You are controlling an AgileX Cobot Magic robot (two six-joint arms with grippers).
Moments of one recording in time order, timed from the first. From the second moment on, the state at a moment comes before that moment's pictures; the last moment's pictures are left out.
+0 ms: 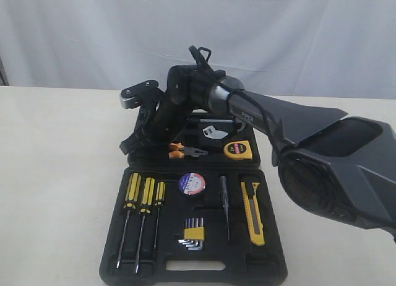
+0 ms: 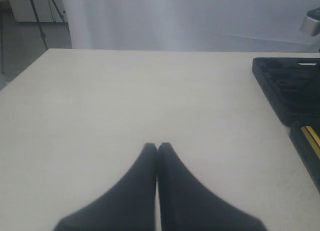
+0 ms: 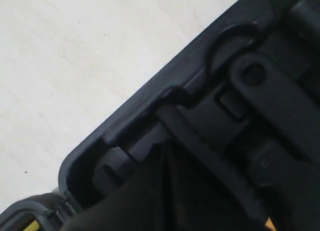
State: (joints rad) left arm 0.07 0.00 0.00 0.00 0.35 0.01; right arm 0.22 2.59 -2.28 0.24 0.88 -0.29
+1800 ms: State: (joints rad) left arm 0.07 0.00 0.00 0.00 0.35 0.01; right arm 0.24 2.55 -2.28 0.08 0.88 -0.20
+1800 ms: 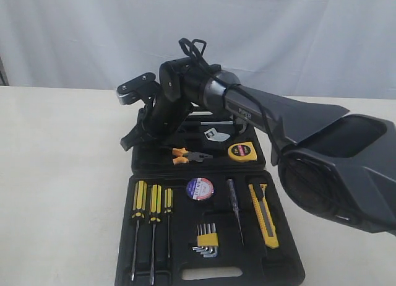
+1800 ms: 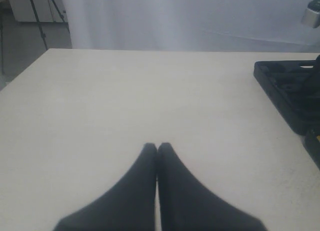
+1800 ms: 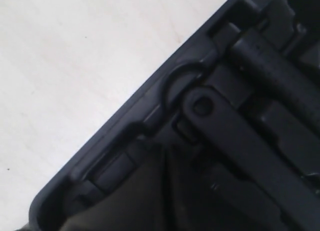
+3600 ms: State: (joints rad) left arm 0.07 0.00 0.00 0.00 0.35 0.01; right arm 0.16 2.45 -2.15 0.09 0.95 -0.23
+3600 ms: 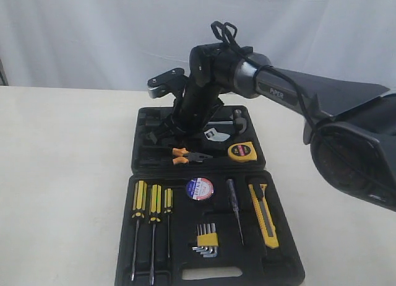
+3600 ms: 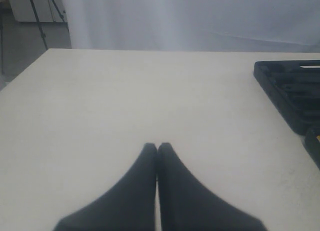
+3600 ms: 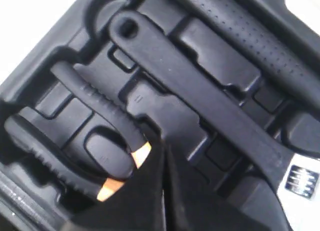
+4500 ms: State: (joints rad) left arm 0.07 0.00 0.00 0.00 0.35 0.01; right arm 0.15 2.30 -2.12 0.15 1.14 -0.24
